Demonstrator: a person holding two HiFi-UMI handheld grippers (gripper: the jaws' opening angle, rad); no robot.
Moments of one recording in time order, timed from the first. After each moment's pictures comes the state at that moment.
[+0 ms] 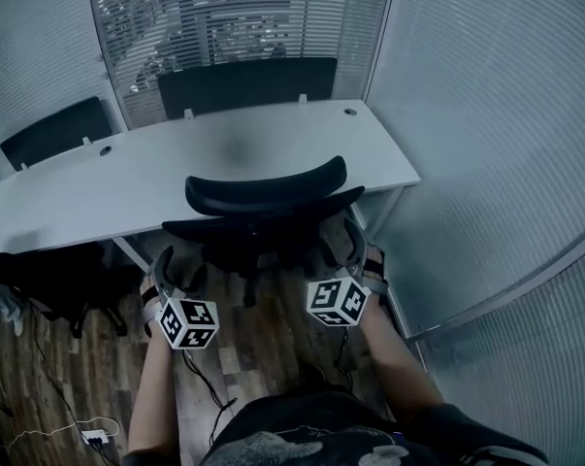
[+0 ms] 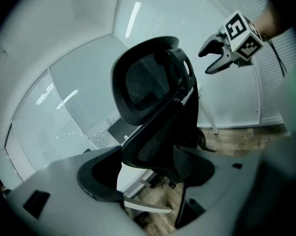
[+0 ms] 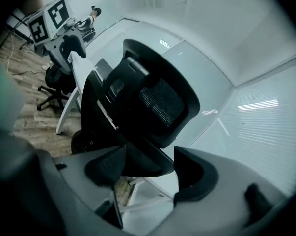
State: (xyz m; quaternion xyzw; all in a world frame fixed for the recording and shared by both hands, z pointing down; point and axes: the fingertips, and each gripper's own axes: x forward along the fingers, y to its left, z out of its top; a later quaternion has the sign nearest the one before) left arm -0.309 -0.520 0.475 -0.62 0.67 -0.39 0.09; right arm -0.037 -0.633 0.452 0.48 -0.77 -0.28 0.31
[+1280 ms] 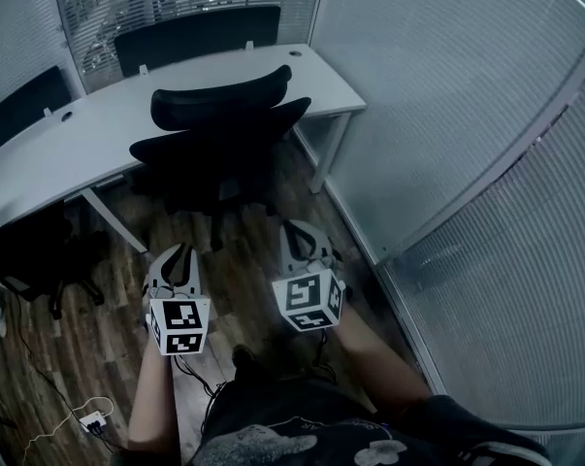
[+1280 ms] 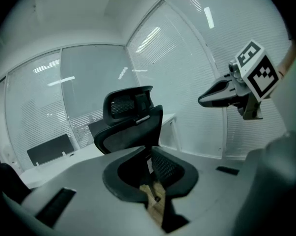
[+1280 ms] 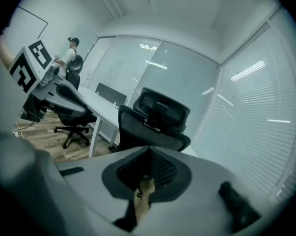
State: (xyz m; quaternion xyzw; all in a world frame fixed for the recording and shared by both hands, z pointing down) left arm -0.198 -0.335 0.472 -0.74 0.62 -0.25 0.01; right arm -0.026 -0.386 0.450 0.48 -0.83 -0.13 0.25
